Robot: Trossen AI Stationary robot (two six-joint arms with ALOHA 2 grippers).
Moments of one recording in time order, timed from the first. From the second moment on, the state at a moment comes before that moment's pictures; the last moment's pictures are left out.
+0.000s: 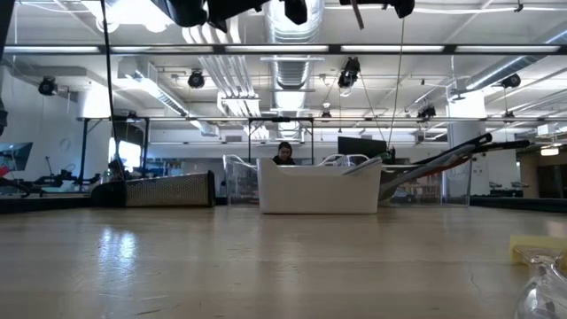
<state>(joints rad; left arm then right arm) 0.22 1.60 1.23 0.68 0.56 -0.11 0.20 1.19 1.04 -0.18 0.57 0.21</state>
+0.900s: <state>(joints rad) 0.22 1.60 1.28 0.61 0.59 -0.12 0.20 1.18 1.01 -0.19 0.52 0.25</state>
